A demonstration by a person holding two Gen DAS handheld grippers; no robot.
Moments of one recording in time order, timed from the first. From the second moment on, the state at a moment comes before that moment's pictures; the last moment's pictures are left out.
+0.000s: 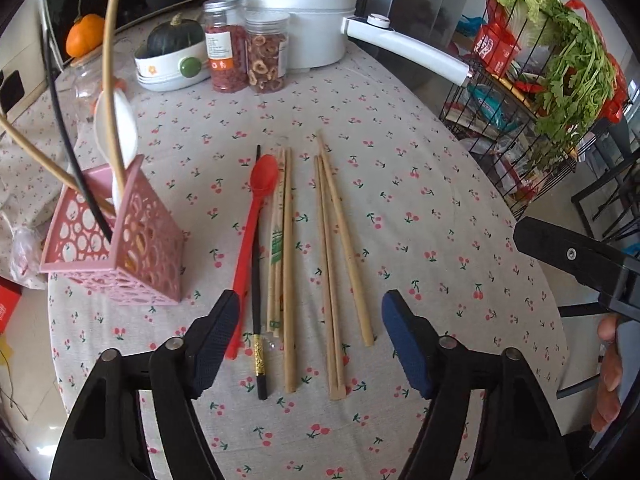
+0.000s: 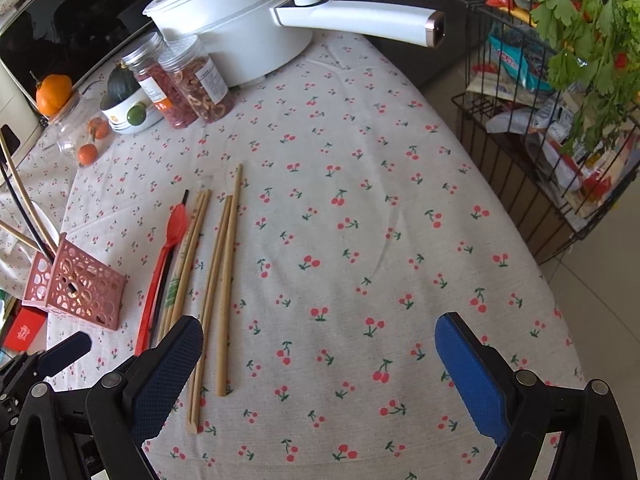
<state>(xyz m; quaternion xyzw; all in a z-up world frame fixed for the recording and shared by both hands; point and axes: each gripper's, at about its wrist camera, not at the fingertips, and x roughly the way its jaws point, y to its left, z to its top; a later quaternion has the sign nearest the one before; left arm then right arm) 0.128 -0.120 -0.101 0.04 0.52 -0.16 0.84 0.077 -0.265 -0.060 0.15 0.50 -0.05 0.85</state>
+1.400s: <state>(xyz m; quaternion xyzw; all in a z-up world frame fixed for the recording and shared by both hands) 0.160 -0.123 -0.066 0.05 0.48 -0.16 0.86 0.102 -0.292 -0.081 0.24 0.53 -0.06 0.81</state>
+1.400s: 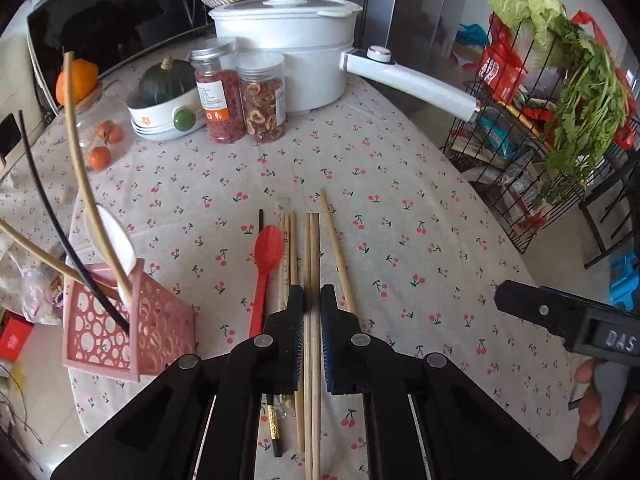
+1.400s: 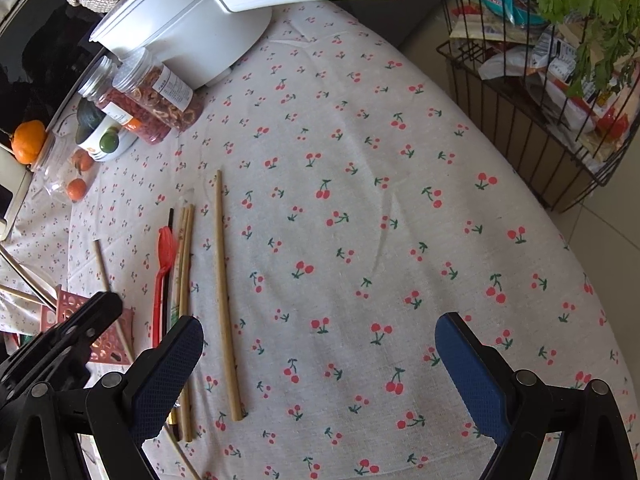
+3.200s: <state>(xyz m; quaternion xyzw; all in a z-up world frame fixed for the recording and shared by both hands) 0.062 0.061 0.020 -0.08 0.36 -0.15 0.92 0.152 -0.203 -0.066 0.09 0.47 0.01 0.88</state>
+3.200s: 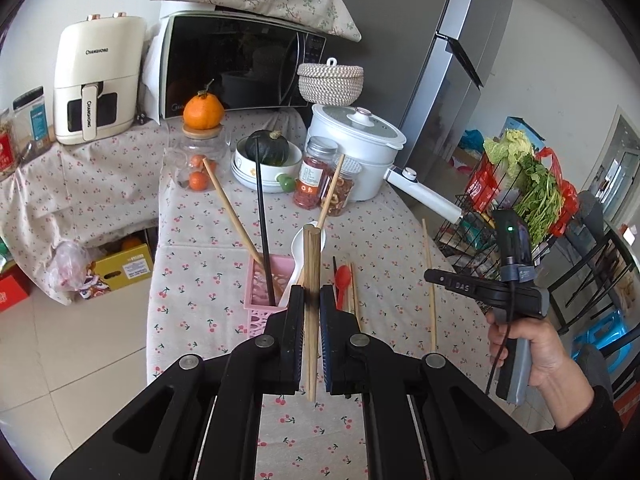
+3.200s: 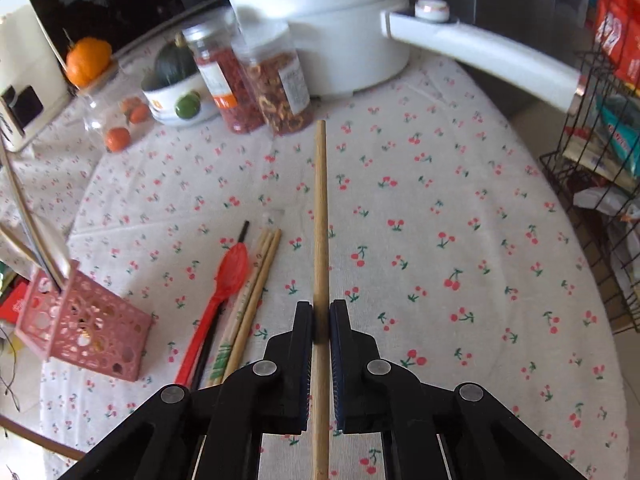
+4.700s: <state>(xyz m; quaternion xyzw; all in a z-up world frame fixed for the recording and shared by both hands) 0.102 0.085 0.051 -0.13 0.11 -0.06 0.98 0.093 -0.134 0.026 0.14 0.23 0.12 0.96</state>
